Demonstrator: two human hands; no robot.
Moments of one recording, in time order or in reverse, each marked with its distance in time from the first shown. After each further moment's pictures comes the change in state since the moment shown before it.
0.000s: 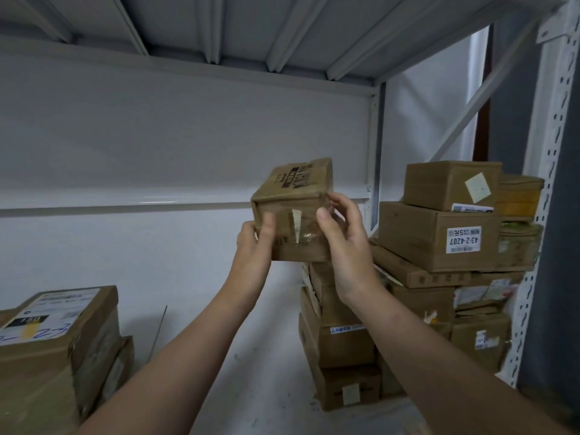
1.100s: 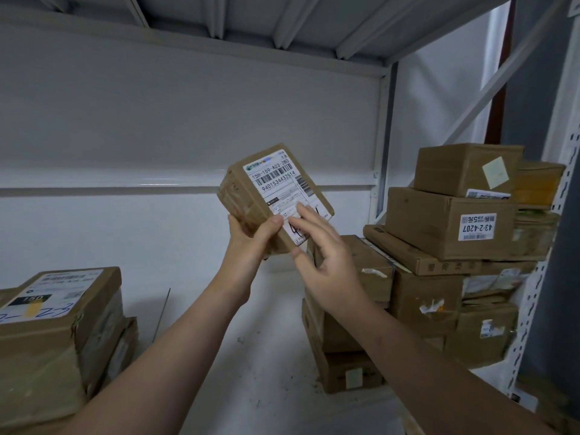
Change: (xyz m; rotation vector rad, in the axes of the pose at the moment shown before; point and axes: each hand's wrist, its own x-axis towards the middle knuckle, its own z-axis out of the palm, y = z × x) left_hand 0.009 -0.034 -0.021 -0.104 0.026 -0.111; right_hand -0.031 0.029 0.012 -0.476 -0.174 -0.244
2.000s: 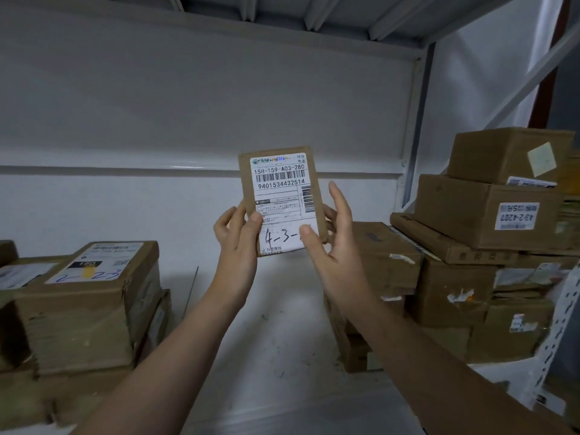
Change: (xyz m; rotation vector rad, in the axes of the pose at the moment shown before) left_hand -0.041 -0.001 -0.041 0.167 0.137 0.187; right_hand -0.011 -0.017 0.026 0.251 0.000 0.123
